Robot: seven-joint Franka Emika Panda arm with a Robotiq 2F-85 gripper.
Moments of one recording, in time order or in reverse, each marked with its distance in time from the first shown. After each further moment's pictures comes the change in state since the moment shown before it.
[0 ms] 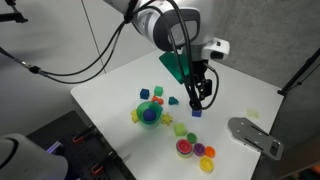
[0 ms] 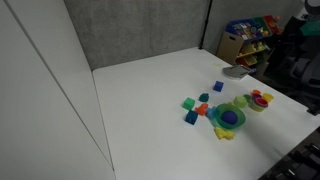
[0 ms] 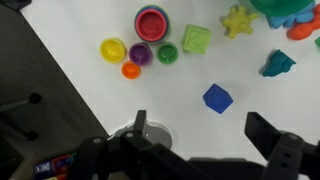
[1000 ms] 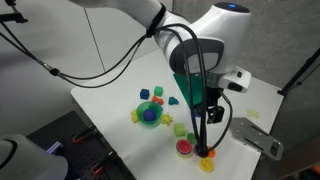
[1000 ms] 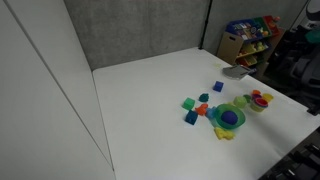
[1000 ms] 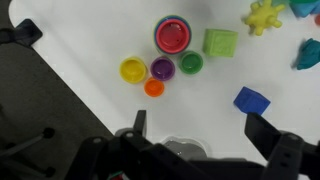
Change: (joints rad) arm -0.075 0.113 -0.061 0.059 0.124 -0.021 -0.047
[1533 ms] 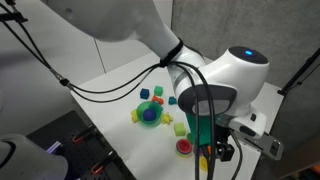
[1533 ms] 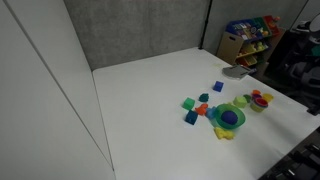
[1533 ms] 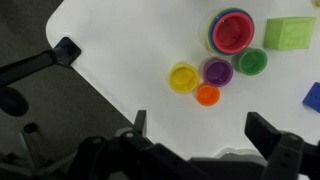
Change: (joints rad) arm -0.089 0.124 -0.052 -0.003 0.003 0.107 0.000
